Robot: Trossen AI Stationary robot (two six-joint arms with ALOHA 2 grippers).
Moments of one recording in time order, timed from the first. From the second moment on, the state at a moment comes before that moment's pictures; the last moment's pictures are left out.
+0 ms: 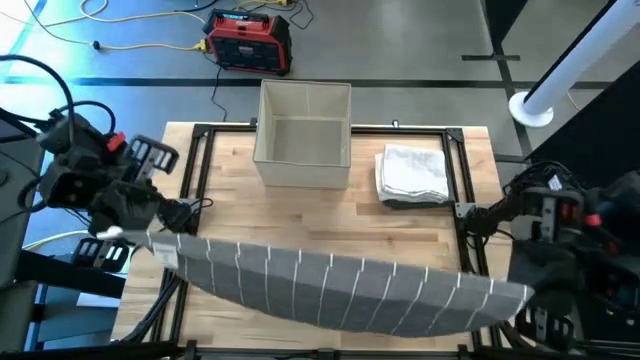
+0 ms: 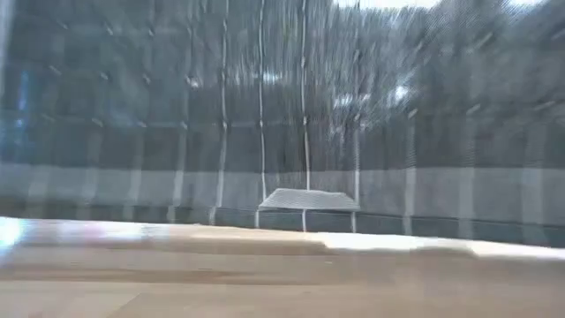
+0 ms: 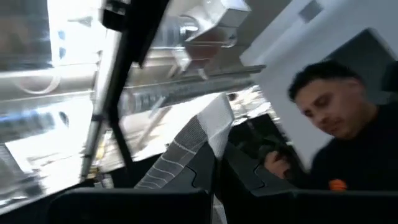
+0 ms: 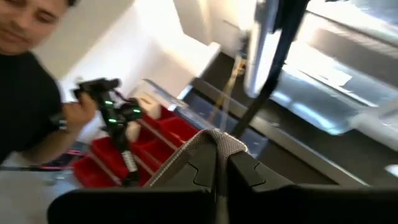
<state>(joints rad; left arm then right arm) -0.60 1.29 1.89 0.03 0.18 0.44 0.96 1.62 2.34 -0.18 0.47 -0.94</state>
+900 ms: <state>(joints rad) -0.23 1.28 1.88 -1.06 -0.66 0.29 0.59 1.49 2.01 -1.34 1.26 0.43</state>
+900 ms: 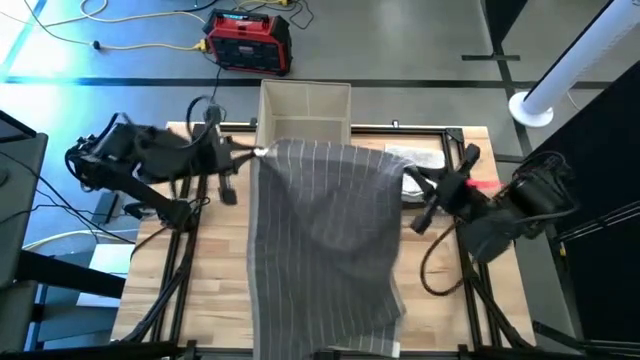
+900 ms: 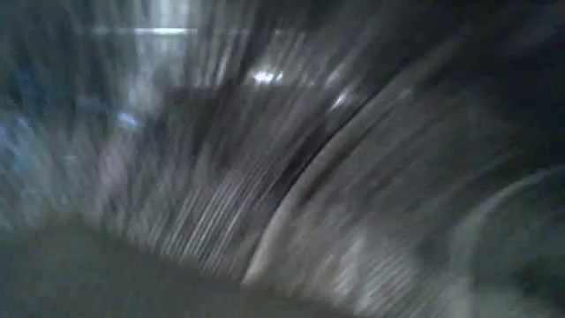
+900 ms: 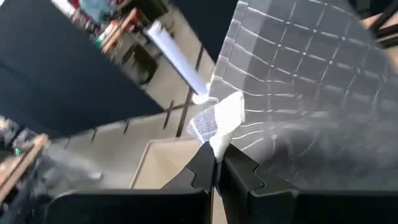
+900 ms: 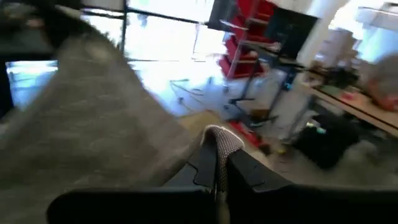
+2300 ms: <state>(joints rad) -0.25 1.25 1.15 -1.09 0.24 -0.16 0.53 1.32 1.00 -0.65 0.11 0.88</state>
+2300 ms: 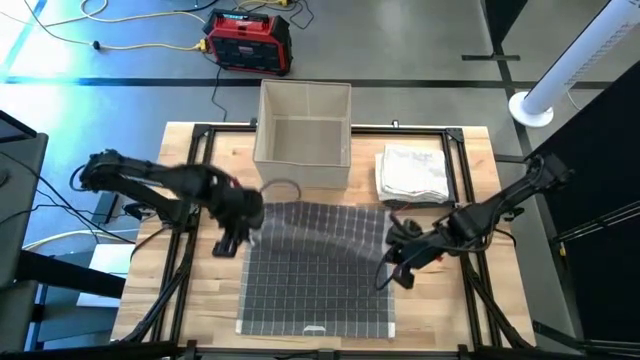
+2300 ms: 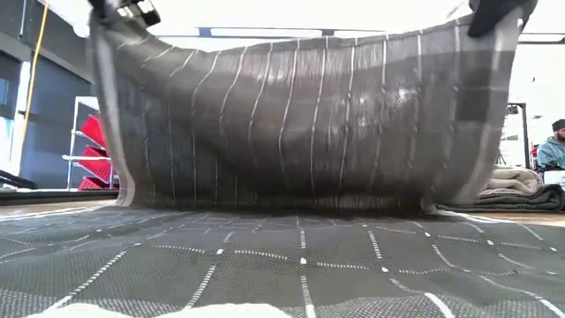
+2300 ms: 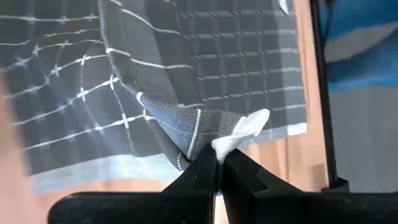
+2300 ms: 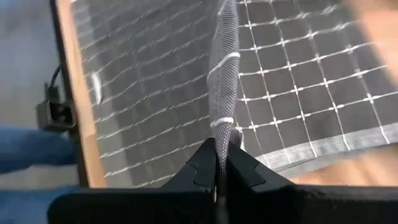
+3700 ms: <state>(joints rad) -0.65 1.31 0.68 -0.33 0.55 -0.84 0.54 1.73 0.98 -0.29 -0.60 0.92</state>
